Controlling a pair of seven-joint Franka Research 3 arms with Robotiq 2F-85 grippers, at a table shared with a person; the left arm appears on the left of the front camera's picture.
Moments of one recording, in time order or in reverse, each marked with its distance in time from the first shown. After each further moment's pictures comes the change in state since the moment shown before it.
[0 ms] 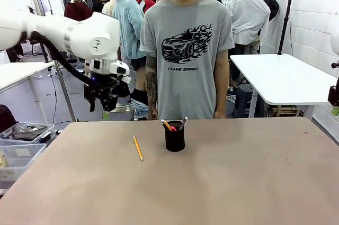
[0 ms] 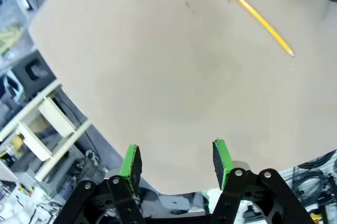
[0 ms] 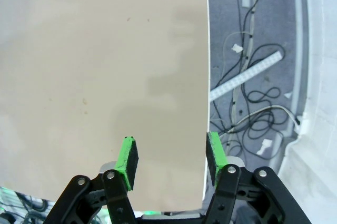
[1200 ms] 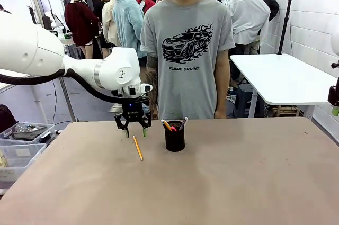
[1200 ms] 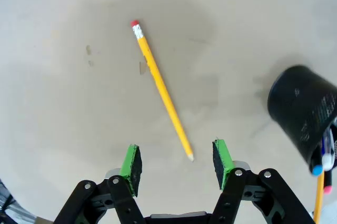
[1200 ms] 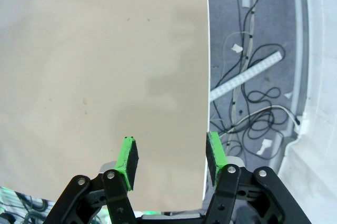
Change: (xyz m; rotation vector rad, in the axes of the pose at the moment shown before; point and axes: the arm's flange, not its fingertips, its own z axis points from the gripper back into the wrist) left arm 0.073 -0.077 -0.078 -0.294 -0.061 0.547; right arm 0.000 0.000 0.000 0.000 0.000 0.000
